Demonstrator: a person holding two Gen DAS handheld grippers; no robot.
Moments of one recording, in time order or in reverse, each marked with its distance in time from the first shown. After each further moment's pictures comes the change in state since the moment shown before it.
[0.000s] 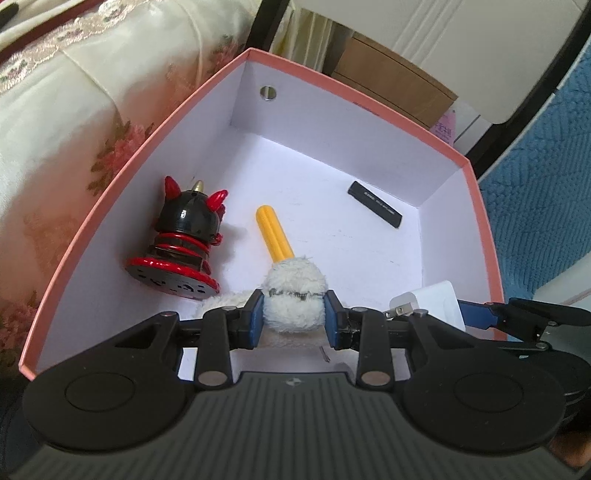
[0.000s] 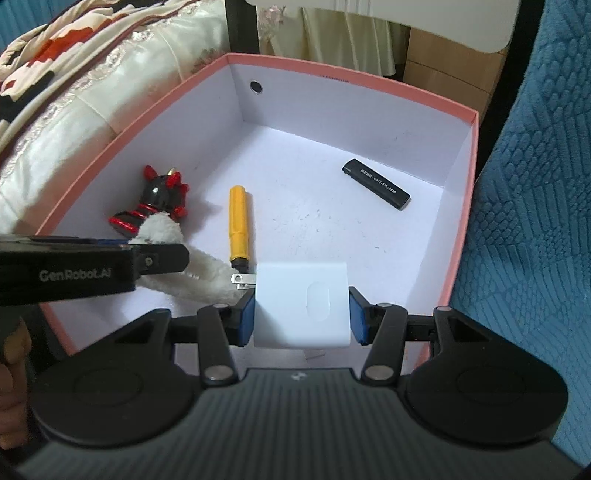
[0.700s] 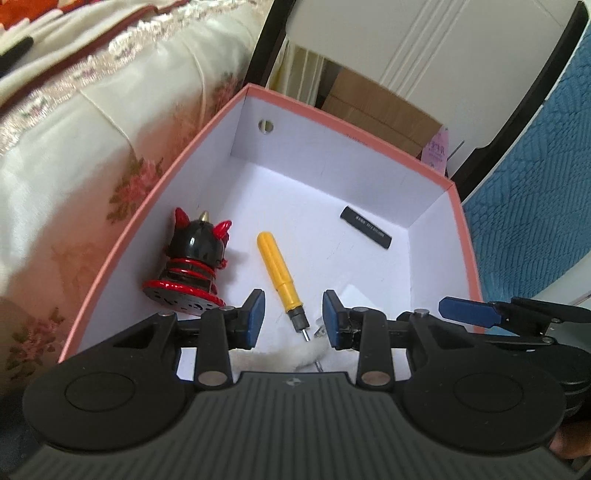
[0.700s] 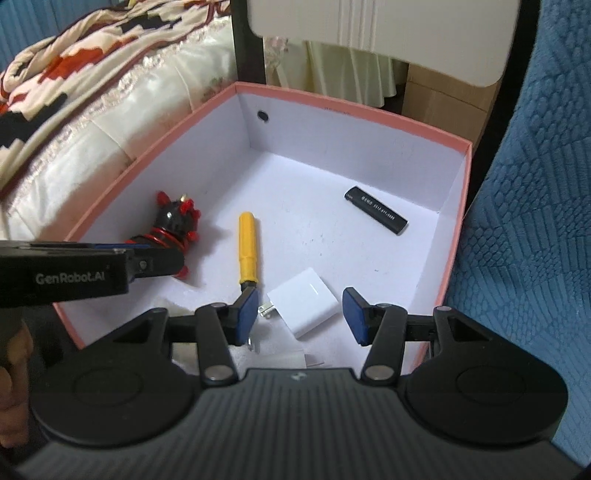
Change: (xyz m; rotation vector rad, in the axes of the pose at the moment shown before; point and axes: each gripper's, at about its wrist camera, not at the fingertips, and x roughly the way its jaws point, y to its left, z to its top) left arm -0.037 -0.005 0.005 0.019 -0.079 -0.009; right arm -0.036 0.001 0.006 0.017 -0.078 0.021
